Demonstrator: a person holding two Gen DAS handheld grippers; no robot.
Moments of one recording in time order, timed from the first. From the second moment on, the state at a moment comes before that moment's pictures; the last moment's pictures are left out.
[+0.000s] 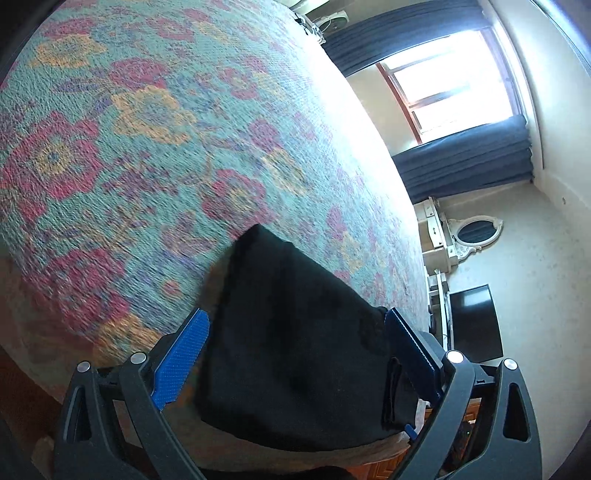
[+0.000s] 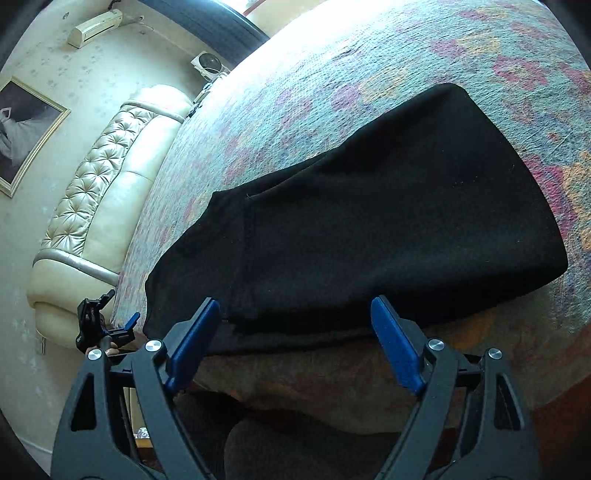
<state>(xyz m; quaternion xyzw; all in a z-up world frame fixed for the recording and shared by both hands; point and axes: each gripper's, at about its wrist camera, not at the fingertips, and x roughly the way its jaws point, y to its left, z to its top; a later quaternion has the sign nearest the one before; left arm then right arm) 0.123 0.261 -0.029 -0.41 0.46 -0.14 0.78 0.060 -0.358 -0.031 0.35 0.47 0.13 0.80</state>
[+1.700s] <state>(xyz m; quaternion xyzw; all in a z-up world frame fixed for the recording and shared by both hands) 0.162 -0.111 0.058 -0.16 0.52 -0.40 0.74 0.050 -0.362 -0.011 0.41 0.41 0.13 0.80</state>
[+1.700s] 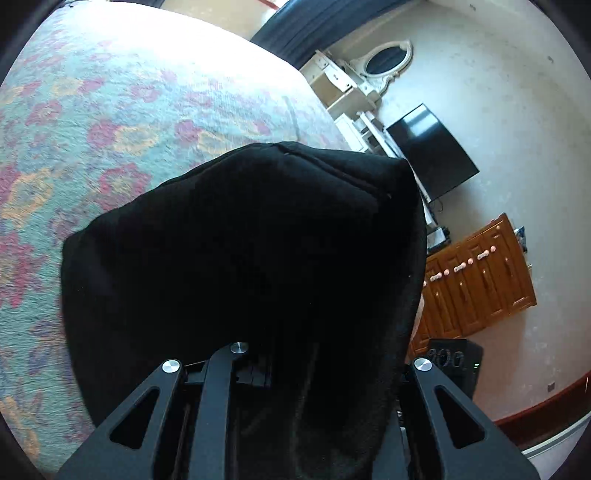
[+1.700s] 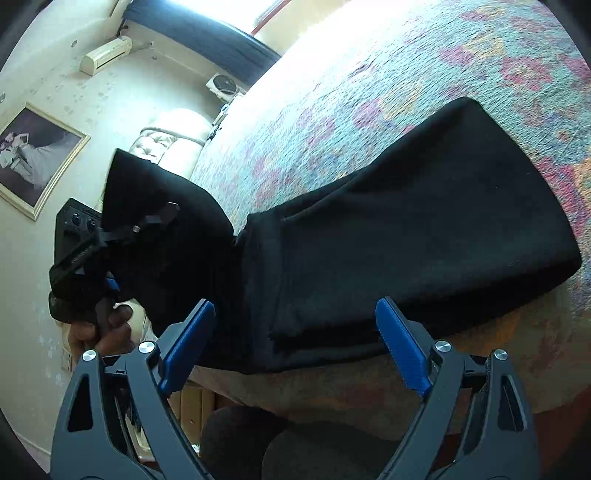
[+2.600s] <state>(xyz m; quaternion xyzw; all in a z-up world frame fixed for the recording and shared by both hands) 0.123 -0.006 0.033 -0.21 0.52 -0.28 0.78 0.076 -0.432 -0.039 0.44 0.43 0.13 0.78</state>
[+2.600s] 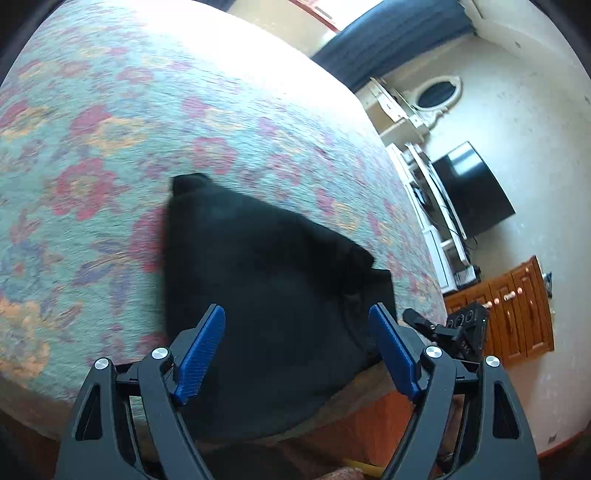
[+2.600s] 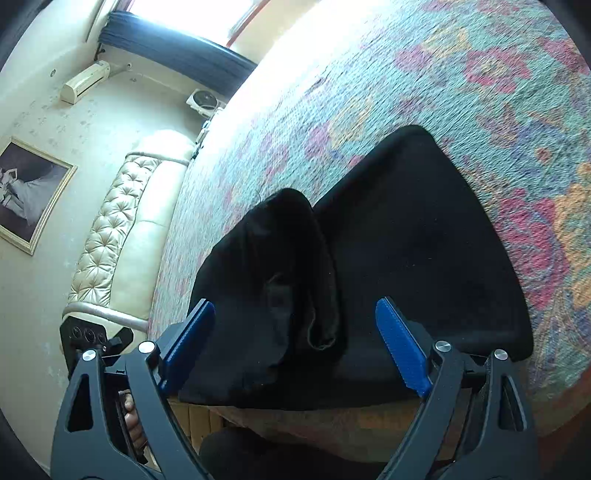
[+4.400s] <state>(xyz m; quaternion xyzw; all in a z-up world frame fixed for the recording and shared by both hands) 0.110 0.004 -0.048 -0.36 0.57 -0.31 0.67 0.029 -0.533 -0.097 0.51 0.43 0.13 0.73</state>
